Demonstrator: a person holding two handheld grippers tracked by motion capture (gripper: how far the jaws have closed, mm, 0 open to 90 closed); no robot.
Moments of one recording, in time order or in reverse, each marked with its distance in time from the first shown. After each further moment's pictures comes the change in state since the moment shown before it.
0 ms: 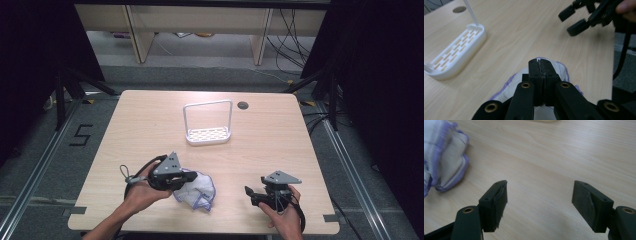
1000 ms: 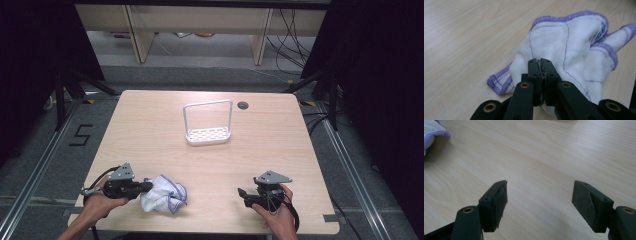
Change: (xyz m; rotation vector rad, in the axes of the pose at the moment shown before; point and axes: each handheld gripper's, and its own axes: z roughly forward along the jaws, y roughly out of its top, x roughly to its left) left arm 0.047 -0.114 -0.059 0.132 0.084 -0.205; right arm 0.015 0.006 0.008 0.035 0.024 -0.051
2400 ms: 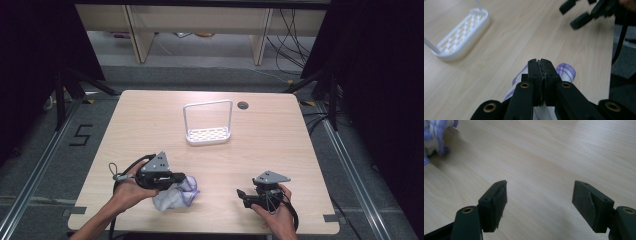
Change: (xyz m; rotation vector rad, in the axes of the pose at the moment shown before) left arm -0.056 0.097 0.025 -0.060 -0.089 0.205; right arm 0.000 -0.001 0.003 0.019 0.013 -0.002
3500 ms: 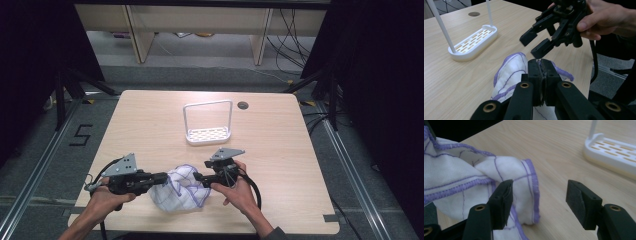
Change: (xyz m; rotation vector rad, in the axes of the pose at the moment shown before) left arm 0.005 -0.033 -0.052 -0.192 -0.028 -0.118; right arm 0.062 0.092 0.065 -0.045 0.307 -0.091
